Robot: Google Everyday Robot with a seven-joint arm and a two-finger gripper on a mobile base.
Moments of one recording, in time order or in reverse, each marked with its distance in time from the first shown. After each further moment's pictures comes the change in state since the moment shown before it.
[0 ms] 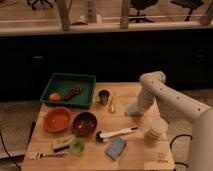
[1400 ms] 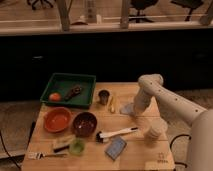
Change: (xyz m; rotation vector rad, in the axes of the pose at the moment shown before) arm -0.033 0.002 0.014 0.015 -0.114 -0.058
